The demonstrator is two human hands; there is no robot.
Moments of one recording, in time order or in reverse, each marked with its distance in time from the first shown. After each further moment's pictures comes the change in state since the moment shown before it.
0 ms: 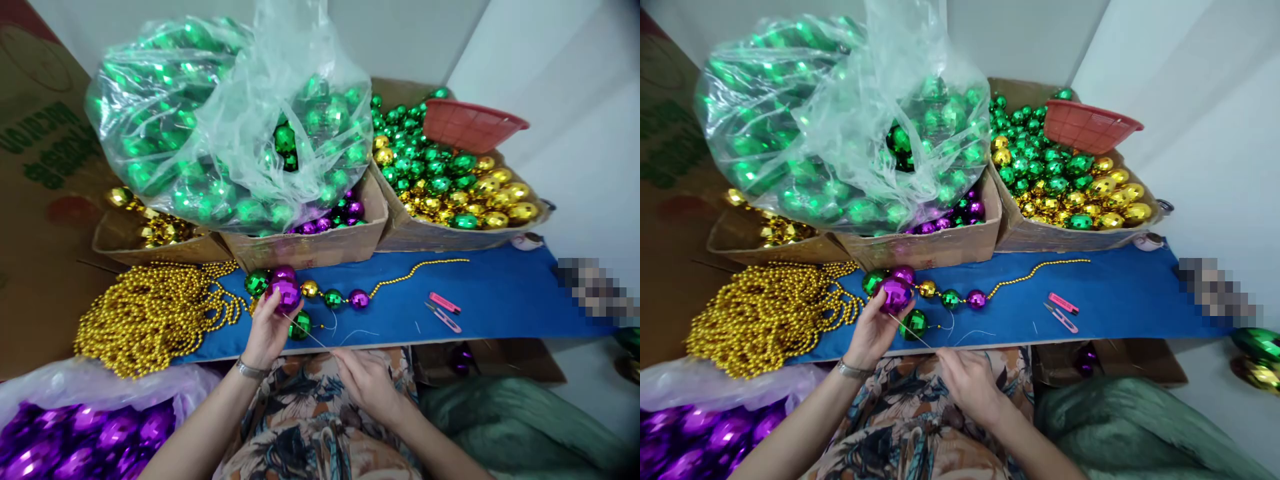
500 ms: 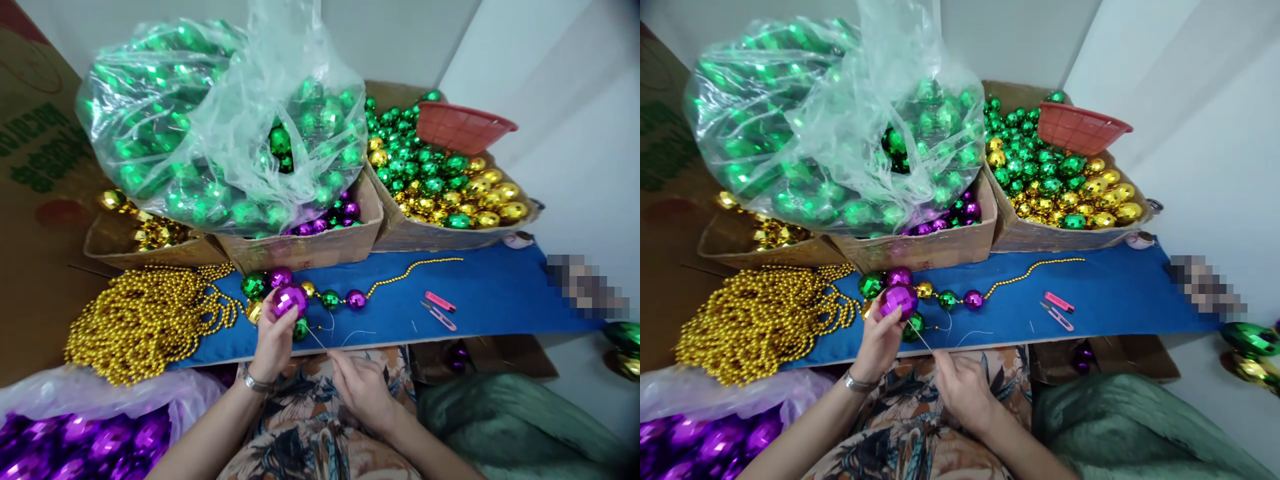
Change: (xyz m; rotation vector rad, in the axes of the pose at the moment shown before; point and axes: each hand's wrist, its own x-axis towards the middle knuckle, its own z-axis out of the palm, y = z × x) left_hand -0.014 -0.022 -0.003 0.243 -0.120 0.147; right_hand 0.000 -0.010 0.008 -0.135 0.065 0.014
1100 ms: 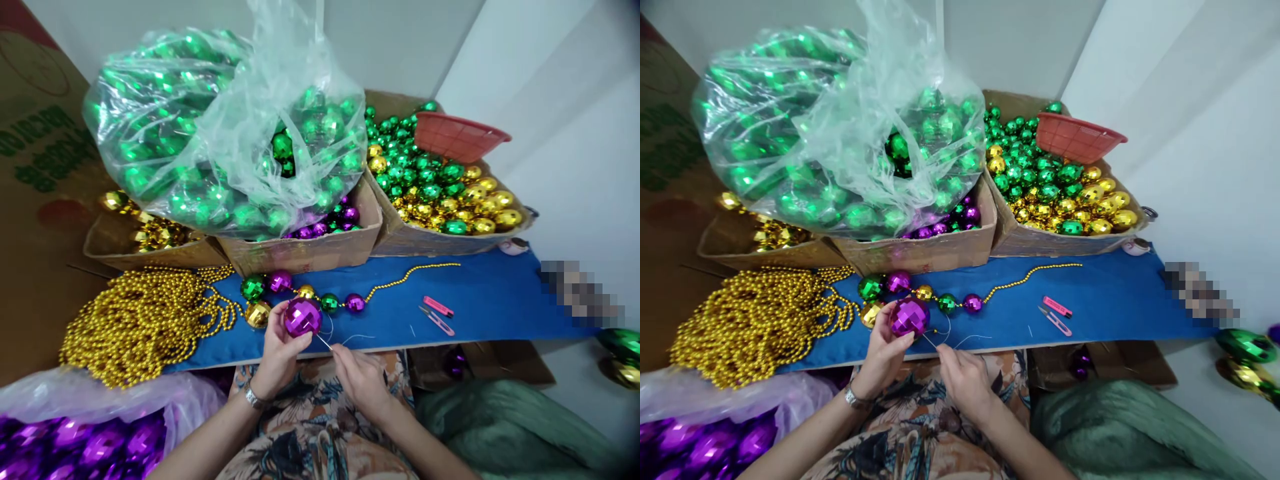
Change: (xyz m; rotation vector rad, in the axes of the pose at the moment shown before) left_hand -0.021 -0.010 -0.007 0.114 -0.140 -0.008; right_hand 0.000 0.014 0.009 -0.035 0.044 0.014
